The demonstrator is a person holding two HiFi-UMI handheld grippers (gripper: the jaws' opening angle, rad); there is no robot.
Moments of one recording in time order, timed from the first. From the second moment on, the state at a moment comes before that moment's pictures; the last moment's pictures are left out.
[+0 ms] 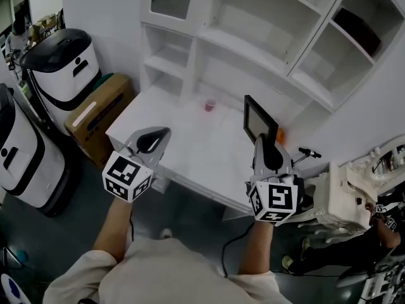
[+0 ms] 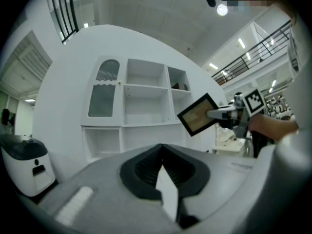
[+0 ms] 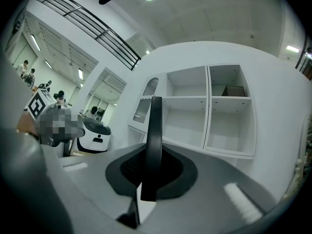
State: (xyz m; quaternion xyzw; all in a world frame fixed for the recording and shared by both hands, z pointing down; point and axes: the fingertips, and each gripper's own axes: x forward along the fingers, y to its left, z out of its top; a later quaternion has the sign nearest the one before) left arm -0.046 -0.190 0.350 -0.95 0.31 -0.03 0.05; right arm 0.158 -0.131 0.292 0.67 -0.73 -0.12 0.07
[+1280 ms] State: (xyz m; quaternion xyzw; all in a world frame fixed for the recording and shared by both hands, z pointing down) left arm -0.026 -0.334 0.345 -0.93 0.35 -0.05 0.07; right arm 0.196 -0.361 0.206 0.65 -0.73 -0.22 0.08
